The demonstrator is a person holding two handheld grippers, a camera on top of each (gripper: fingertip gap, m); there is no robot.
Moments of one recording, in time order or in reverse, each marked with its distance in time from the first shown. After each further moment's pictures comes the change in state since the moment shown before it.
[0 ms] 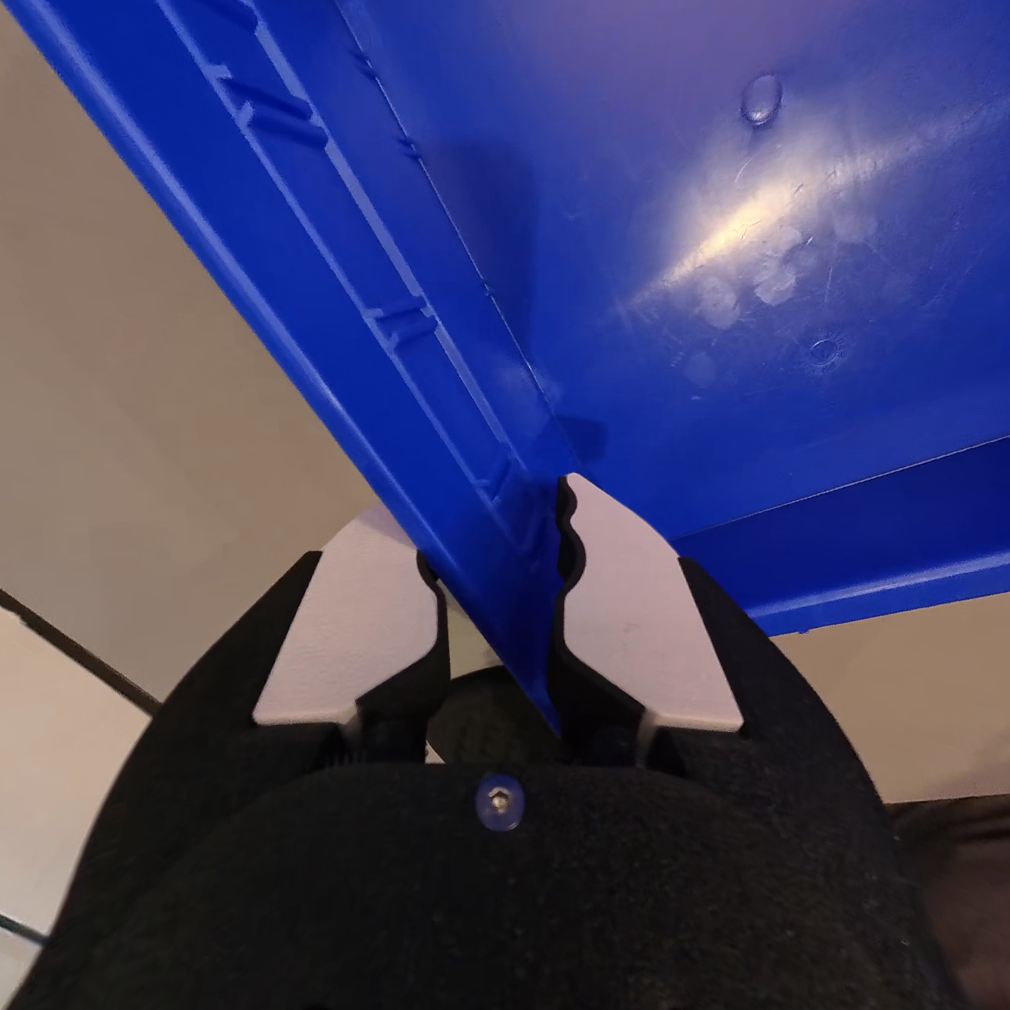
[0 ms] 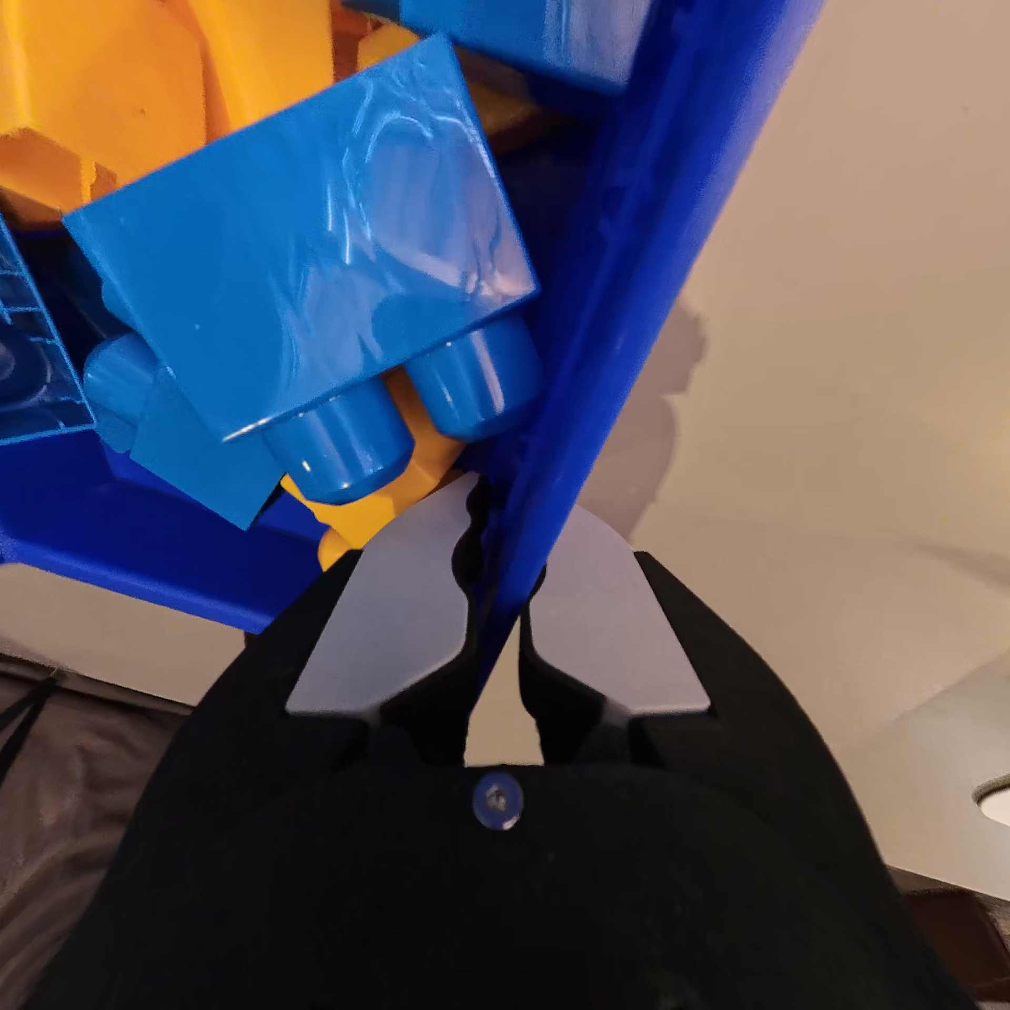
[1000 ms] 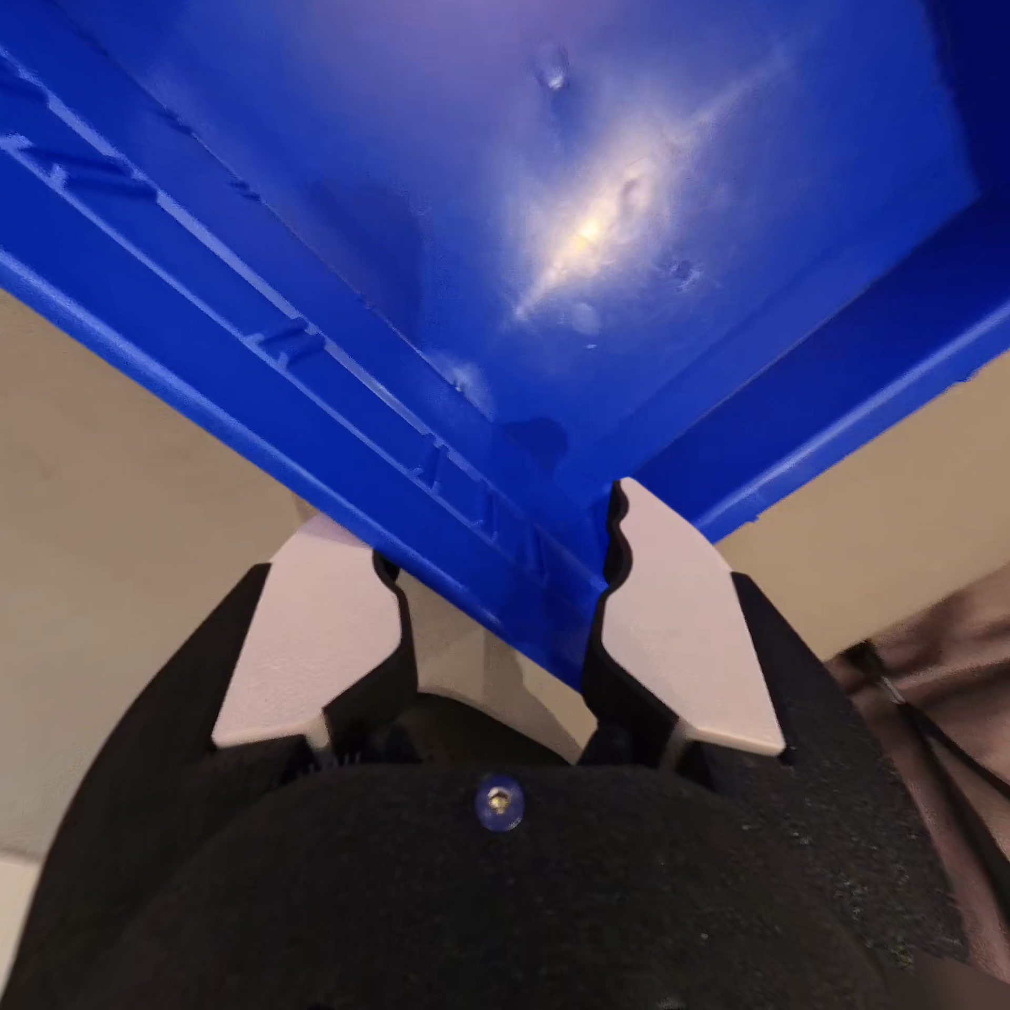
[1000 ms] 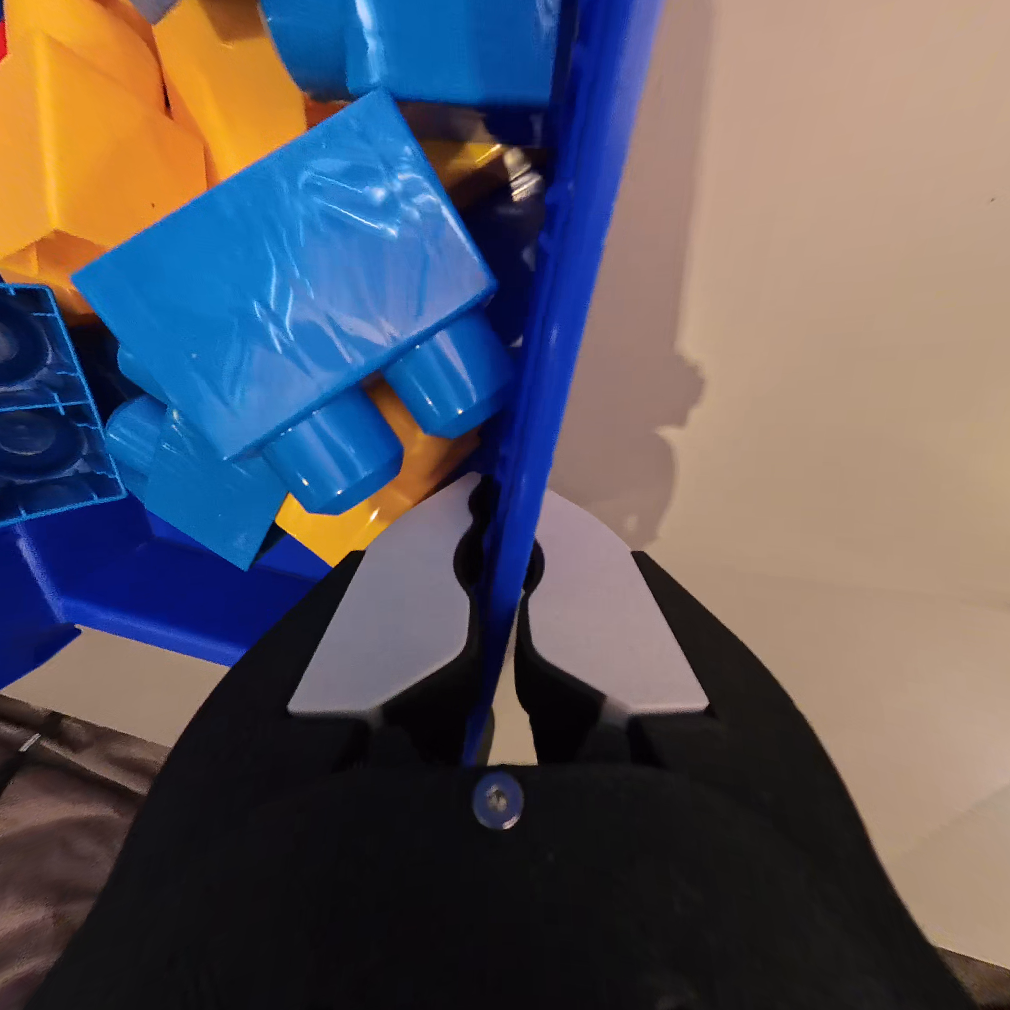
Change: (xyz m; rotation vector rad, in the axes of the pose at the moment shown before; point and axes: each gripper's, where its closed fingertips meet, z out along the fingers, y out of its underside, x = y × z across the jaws) left arm 0.096 -0.011 -0.024 0.041 0.263 0.148; right arm -0.015 -0.025 0.005 0.108 -0.038 0.068
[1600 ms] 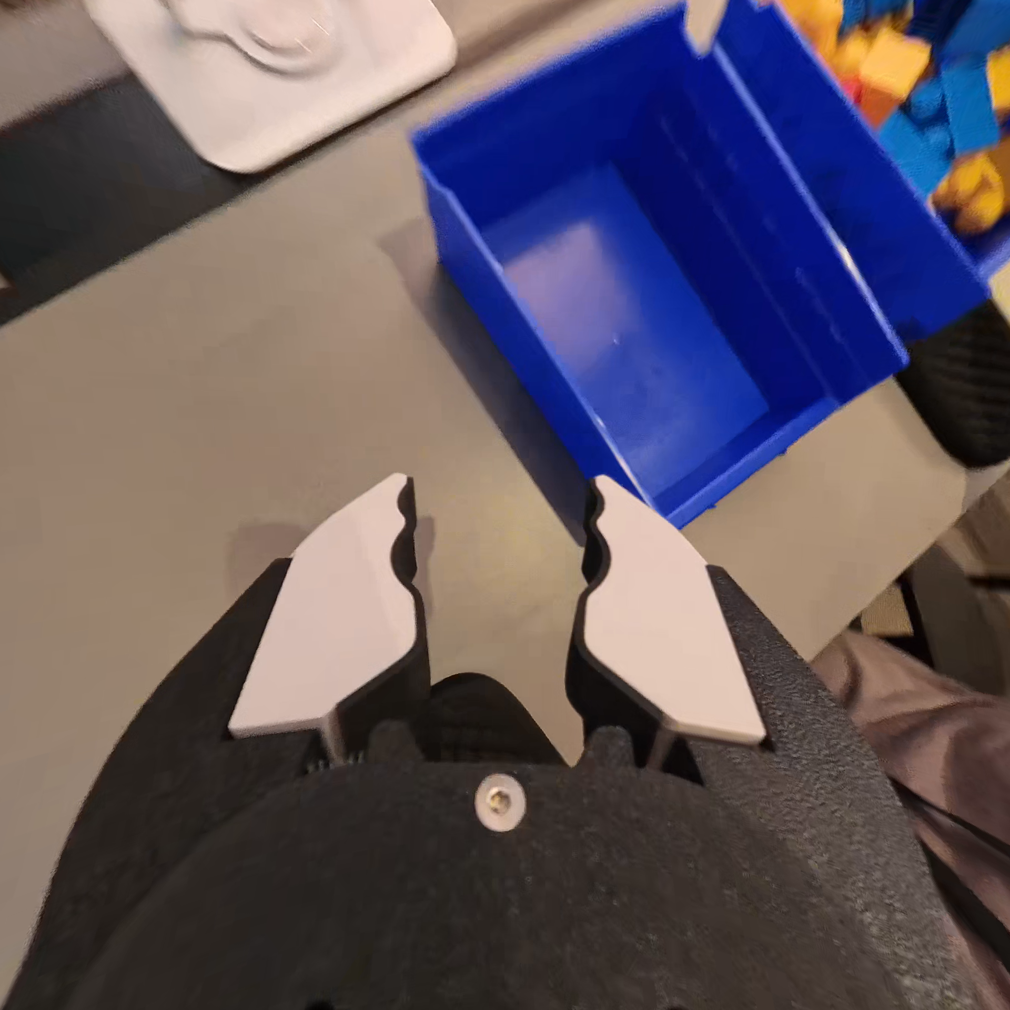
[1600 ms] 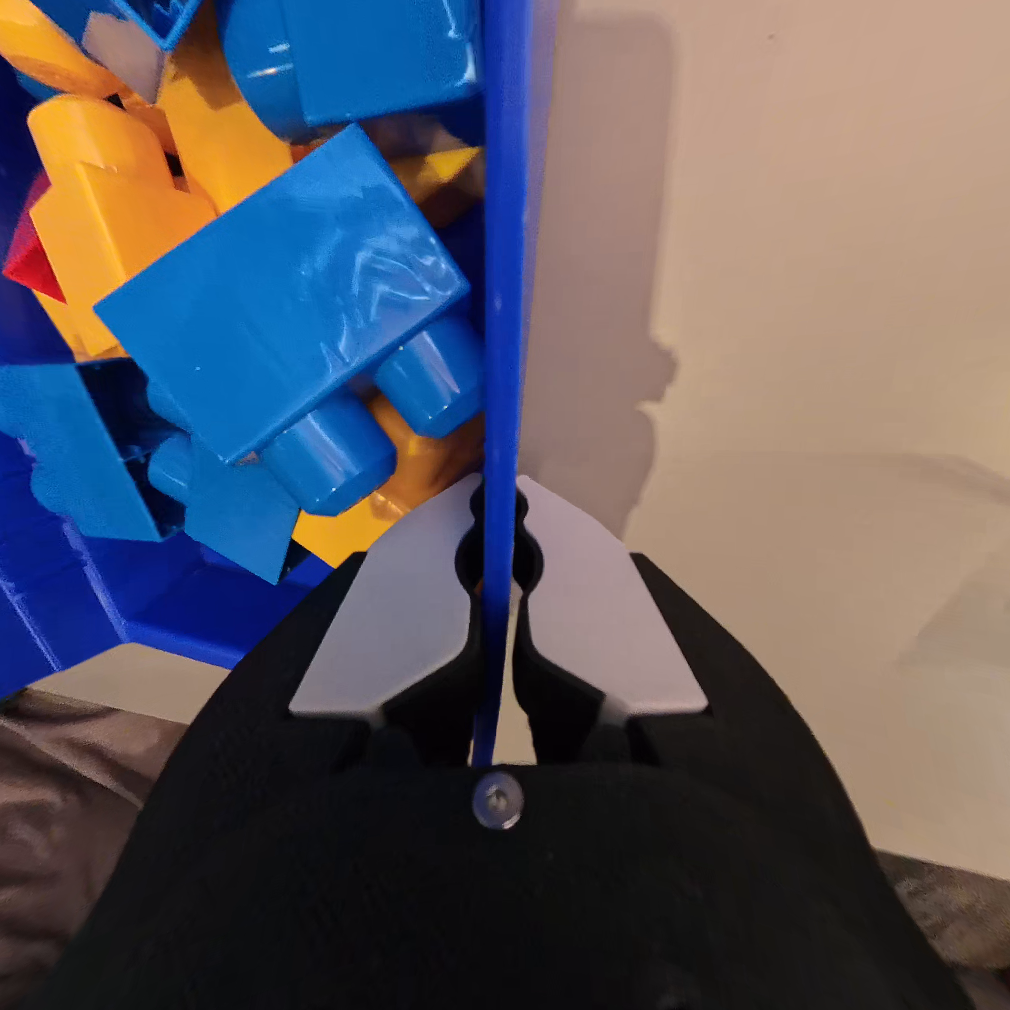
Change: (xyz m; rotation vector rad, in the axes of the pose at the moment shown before) left arm -0.080 0.039 -0.151 0.600 0.052 -0.200; right arm 0.044 0.038 -0.041 0.020 0.054 0.046
